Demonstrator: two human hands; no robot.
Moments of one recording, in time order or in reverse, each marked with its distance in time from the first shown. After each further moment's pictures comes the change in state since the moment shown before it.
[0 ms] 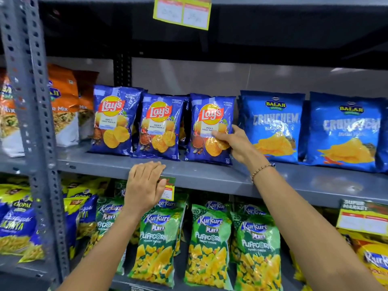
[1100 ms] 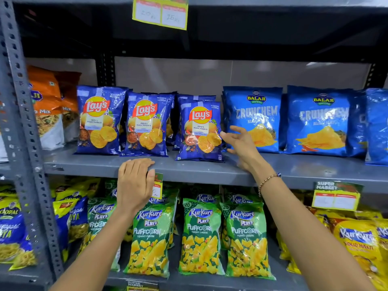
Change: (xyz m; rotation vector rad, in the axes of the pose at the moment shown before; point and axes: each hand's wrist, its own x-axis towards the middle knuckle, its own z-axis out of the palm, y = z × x) left_hand 0.003 0.018 -0.015 -0.095 -0.017 -0.124; right_hand -0.053 0.002 -0.044 -0.233 0.187 -0.058
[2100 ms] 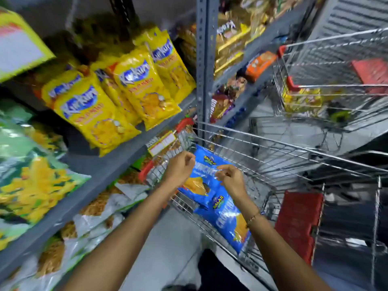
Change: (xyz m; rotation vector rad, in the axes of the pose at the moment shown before) left_hand -0.289 0.520 0.171 -0.835 -1.582 0.073; right_hand -0.423 0.315 -0.355 -0.096 0.894 0.792
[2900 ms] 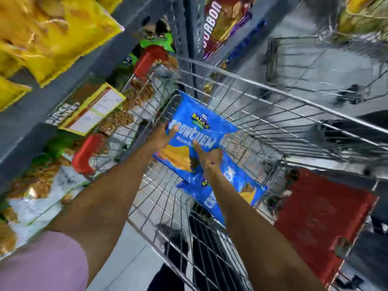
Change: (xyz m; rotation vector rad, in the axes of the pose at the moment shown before) left_hand 0.152 -0.150 0.135 -0.076 -0.275 -0.442; right_hand 0.122 0.140 0.053 0.077 0.205 0.426
